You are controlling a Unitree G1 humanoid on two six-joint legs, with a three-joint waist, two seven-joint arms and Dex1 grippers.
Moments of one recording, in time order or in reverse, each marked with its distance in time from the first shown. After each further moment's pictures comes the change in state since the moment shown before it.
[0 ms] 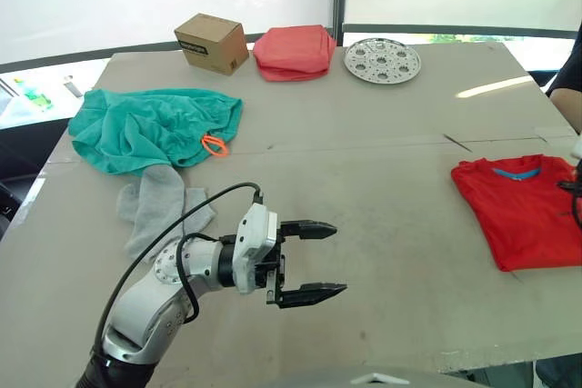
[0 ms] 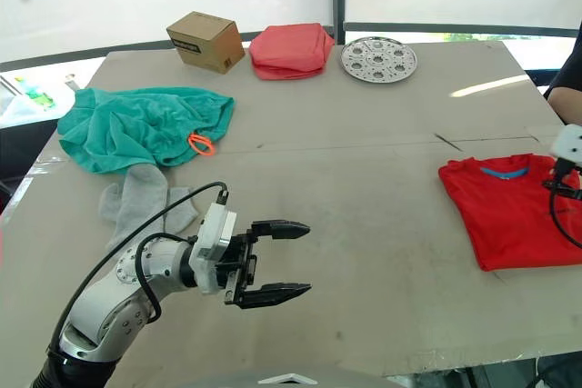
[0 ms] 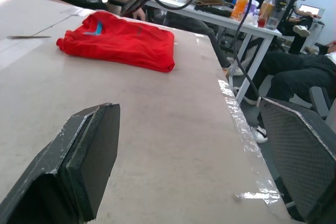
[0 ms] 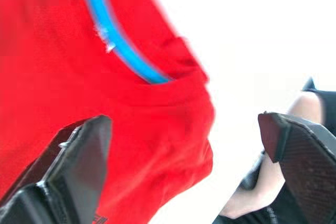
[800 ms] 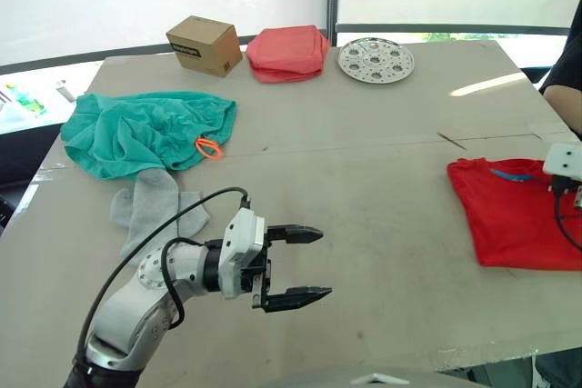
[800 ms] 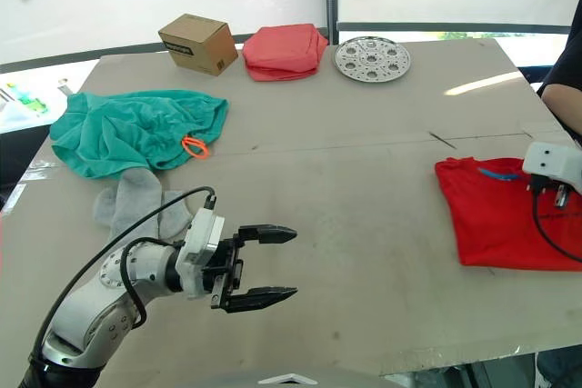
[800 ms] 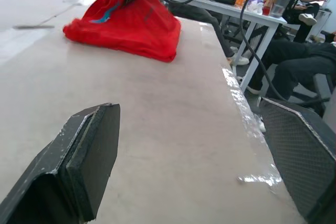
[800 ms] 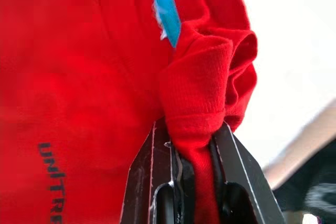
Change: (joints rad) left arm 0.031 0.047 0.055 -0.002 0.004 -0.006 -0.026; right arm -0.176 -0.015 0.377 -0.058 -0.246 0.047 0.028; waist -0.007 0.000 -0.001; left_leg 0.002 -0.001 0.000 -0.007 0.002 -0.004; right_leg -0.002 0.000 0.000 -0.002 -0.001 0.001
